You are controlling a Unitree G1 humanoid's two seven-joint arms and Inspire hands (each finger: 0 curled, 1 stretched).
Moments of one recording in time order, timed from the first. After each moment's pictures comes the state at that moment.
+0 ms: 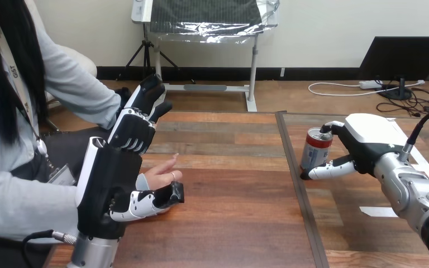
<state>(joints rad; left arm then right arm) -0.17 0.04 0.09 0.68 -0.44 -1.18 -0.70 -0.82 -0.48 0.46 1.35 -0.71 -0.30 -0.23</state>
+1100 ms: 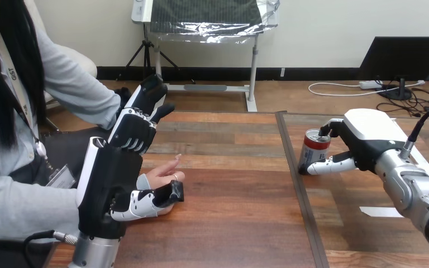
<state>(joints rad) -0.17 0.04 0.10 0.68 -0.43 -1.18 -0.69 -0.83 -0.50 0.48 1.35 -0.73 -0.33 -0.26</state>
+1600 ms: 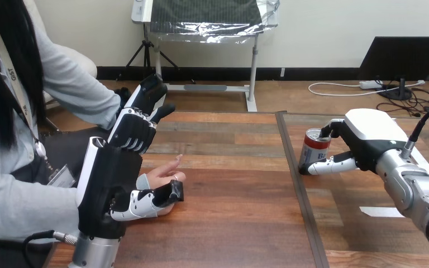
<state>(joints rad) -0.17 0.04 0.09 0.68 -0.44 -1.18 -0.69 -0.83 -0.50 0.48 1.35 -0.73 -0.33 -0.26</state>
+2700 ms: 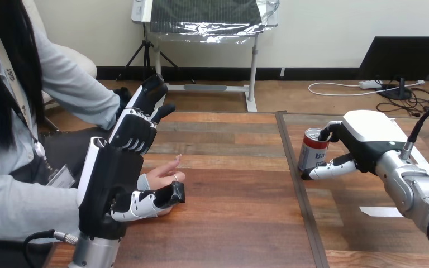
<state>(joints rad) -0.17 0.04 0.09 0.68 -0.44 -1.18 -0.71 -0.83 -0.51 0.49 1.35 -0.74 -0.35 -0.27</state>
